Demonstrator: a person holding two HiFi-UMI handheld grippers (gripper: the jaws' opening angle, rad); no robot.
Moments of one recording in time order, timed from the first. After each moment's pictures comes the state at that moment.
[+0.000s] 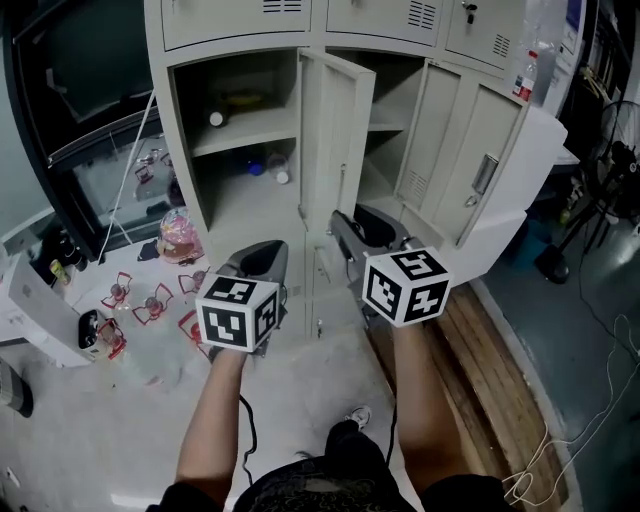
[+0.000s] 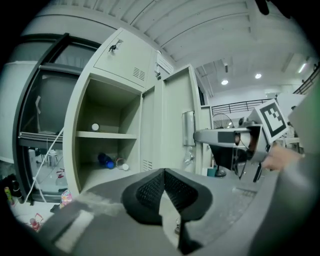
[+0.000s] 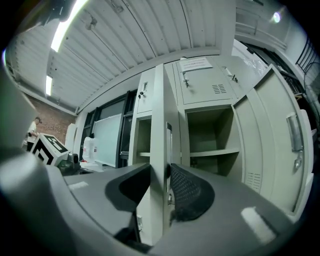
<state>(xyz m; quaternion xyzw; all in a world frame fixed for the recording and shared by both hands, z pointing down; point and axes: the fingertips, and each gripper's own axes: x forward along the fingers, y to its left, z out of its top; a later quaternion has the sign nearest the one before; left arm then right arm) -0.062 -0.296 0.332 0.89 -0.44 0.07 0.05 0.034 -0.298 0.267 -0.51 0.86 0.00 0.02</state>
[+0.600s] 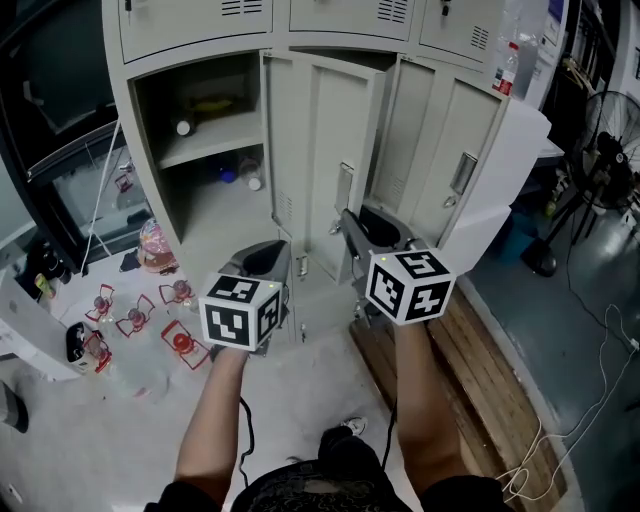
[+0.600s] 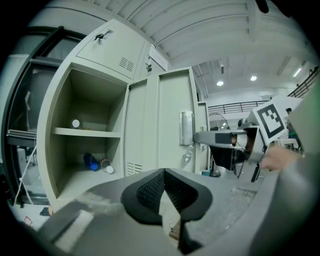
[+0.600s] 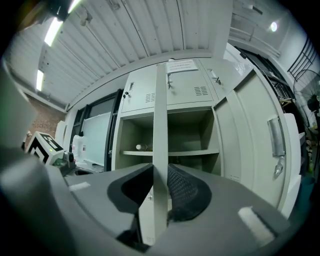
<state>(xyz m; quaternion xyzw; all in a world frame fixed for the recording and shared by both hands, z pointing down) 0.001 -0.316 0.334 0.91 -0.41 0.07 0.05 0.106 -0.315 0.271 -0.56 0.83 0.00 0.02</state>
